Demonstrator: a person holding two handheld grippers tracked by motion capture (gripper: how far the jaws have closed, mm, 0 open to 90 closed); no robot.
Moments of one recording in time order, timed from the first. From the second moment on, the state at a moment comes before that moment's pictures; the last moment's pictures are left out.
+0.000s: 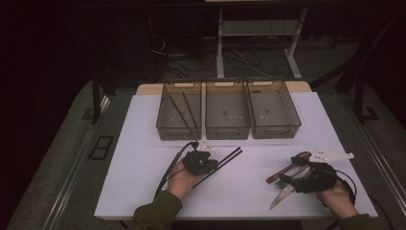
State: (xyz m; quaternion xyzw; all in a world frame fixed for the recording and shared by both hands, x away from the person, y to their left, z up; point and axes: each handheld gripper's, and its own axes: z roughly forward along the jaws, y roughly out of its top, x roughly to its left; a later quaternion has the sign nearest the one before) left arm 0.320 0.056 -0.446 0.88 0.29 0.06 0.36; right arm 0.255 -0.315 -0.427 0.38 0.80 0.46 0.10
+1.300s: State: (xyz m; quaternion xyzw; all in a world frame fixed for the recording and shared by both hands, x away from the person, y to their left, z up) left arm 0.315 0.071 -0.412 0.87 0.27 0.04 0.42; right arm 0.260 -0.314 -0.431 0.39 0.80 0.46 0.09
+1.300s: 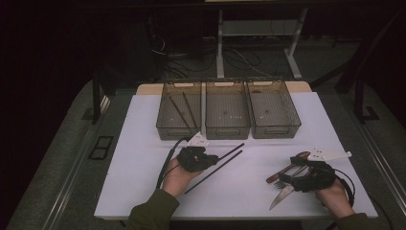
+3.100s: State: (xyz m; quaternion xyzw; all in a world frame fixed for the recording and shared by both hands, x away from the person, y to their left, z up) left arm 0.399 0.126 -0.342 0.85 0.28 0.10 0.44; right arm 0.260 -0.319 -0.431 0.39 0.79 0.47 0.09
